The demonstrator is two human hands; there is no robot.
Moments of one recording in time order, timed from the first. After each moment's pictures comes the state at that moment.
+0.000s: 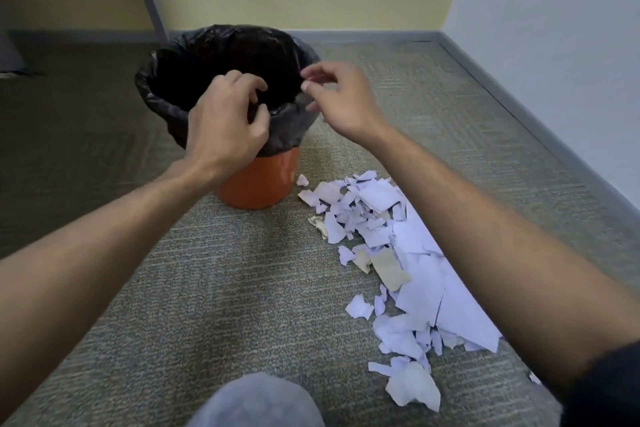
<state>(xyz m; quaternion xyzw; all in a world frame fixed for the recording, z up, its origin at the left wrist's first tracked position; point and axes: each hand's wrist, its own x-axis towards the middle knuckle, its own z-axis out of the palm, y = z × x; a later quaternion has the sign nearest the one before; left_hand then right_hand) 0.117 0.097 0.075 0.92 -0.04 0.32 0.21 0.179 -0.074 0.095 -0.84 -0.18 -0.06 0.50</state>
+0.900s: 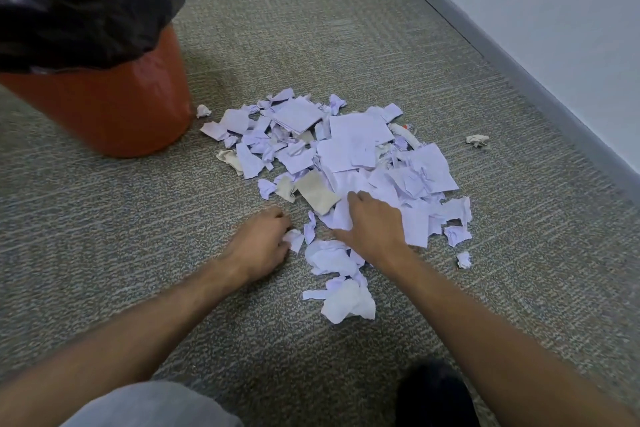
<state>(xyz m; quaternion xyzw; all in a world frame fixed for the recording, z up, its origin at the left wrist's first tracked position) 0.026 -0.057 -0.155 0.95 -0.22 -0.13 0.15 0.017 -0.261 -0.135 -1.00 -0.02 0.09 0.00</state>
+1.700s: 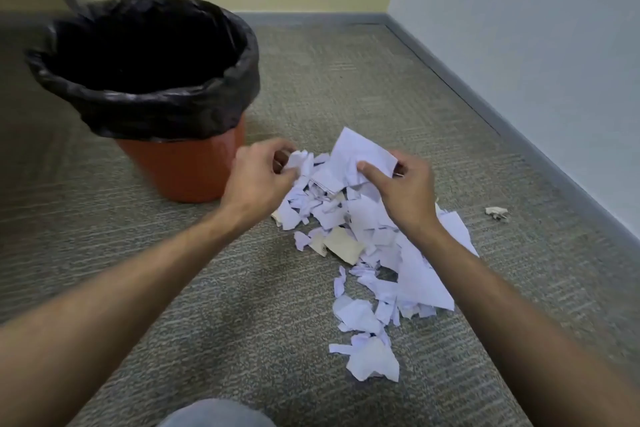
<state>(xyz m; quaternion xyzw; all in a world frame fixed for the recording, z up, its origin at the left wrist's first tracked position) 0.096 -0.014 -0.004 0.89 -0.06 0.14 0.42 0.074 -0.229 0.001 -0.82 0.00 -0.13 0.56</state>
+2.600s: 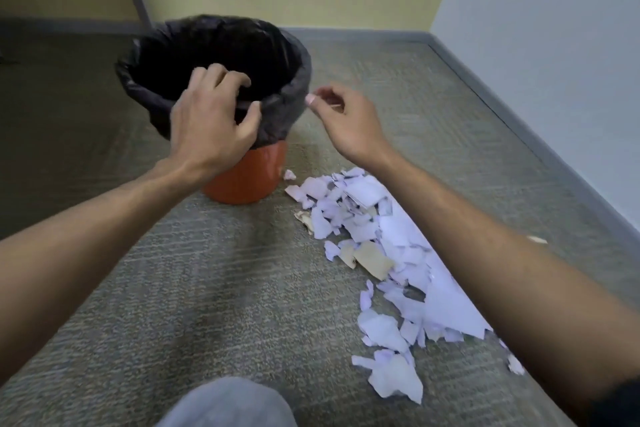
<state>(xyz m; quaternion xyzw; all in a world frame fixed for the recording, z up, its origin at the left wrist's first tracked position) 0.111 0.092 0.062 0.93 -0.03 0.33 0.16 0.157 -0.101 0.068 -0.86 -0.15 -0.08 0.48</state>
